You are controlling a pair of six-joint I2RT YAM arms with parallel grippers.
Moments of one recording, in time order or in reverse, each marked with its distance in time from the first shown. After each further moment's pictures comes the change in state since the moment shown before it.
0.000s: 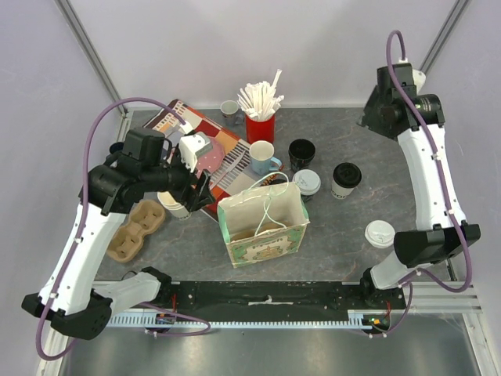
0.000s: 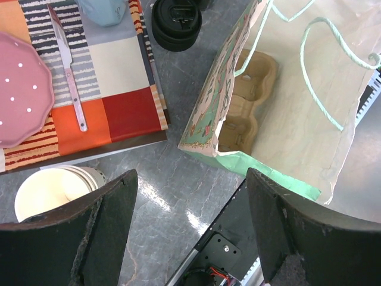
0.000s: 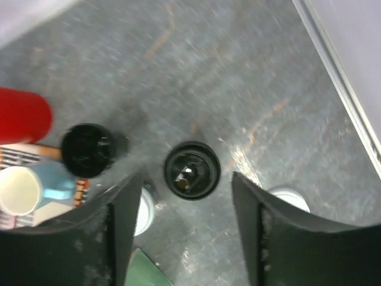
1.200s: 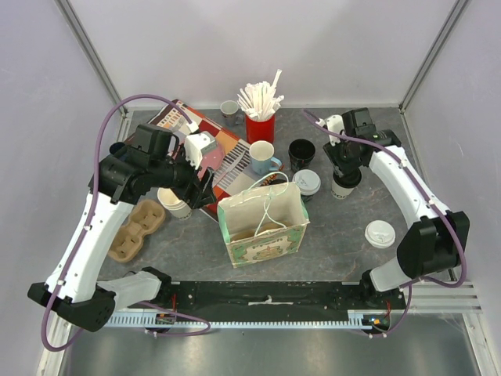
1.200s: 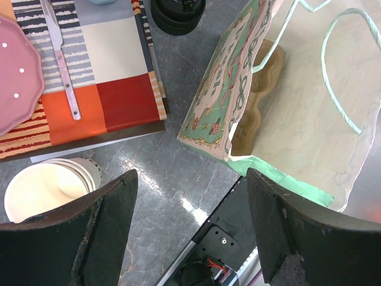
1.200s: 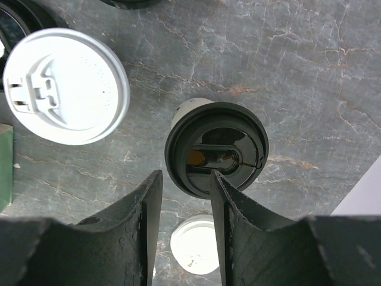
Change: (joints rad) left arm 0.016 0.059 0.000 -0.030 -0.002 0.005; right arm 0.043 -0.085 -0.644 0.319 -0.426 -0.859
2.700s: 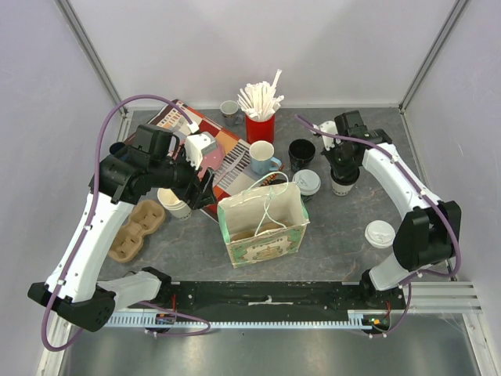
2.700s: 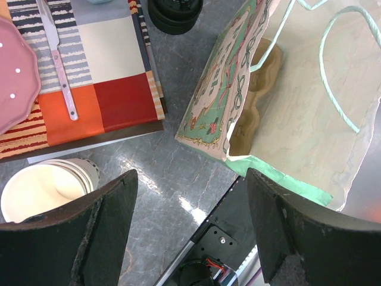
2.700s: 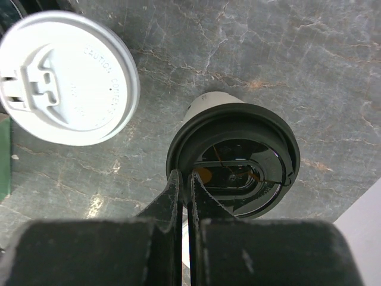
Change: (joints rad) left arm 0.000 0.001 -0.004 -0.001 0.009 0.001; right arm 0.022 0.069 -0.023 -0.009 0.009 -0.014
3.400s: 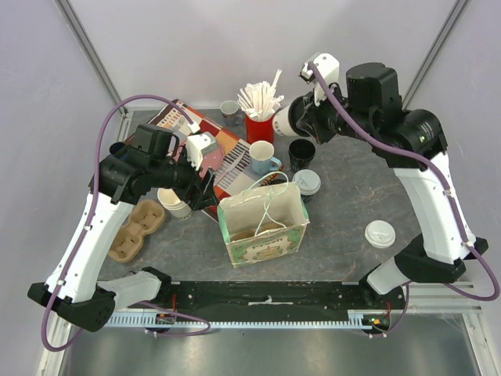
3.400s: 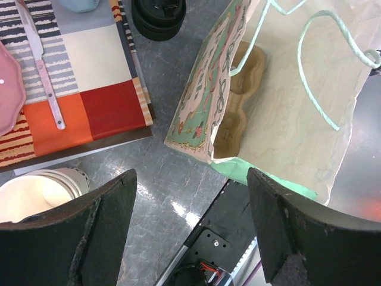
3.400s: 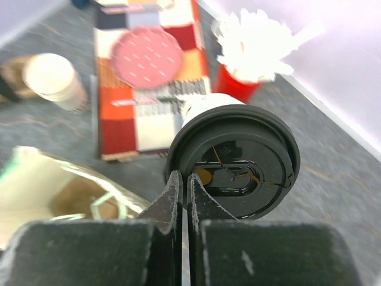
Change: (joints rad) left arm 0.000 -0.001 0.000 0.006 0.049 -0.001; right arm 0.344 -0.037 0.886 -0.281 -0.050 0.198
